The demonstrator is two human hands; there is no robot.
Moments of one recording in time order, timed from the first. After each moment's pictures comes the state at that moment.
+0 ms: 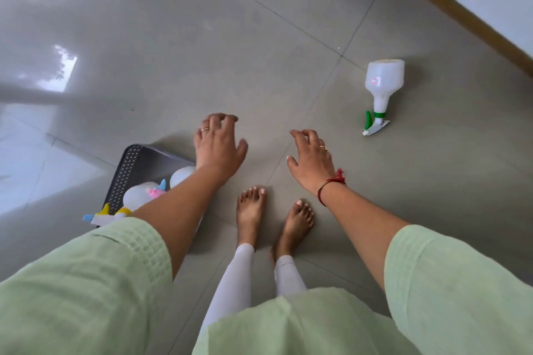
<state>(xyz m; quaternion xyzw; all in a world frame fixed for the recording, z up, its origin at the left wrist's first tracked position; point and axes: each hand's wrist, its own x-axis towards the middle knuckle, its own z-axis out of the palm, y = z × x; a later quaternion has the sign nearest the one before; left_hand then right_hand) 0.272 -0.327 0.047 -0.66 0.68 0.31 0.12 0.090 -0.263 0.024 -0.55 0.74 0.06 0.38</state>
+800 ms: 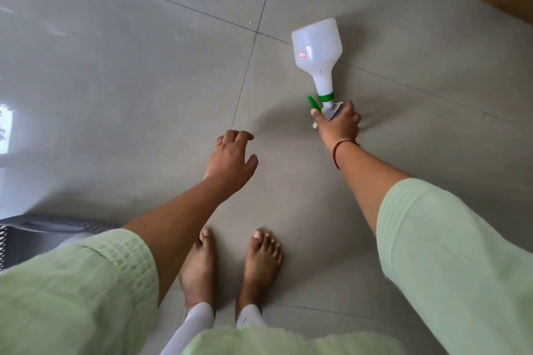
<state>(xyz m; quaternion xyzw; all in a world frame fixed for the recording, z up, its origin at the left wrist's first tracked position) 0.106 -0.284 -0.120 -0.52 0.73 0.43 0.12 -0.113 -0.251 -0.146 -0.13 0.94 -0.11 0.30</state>
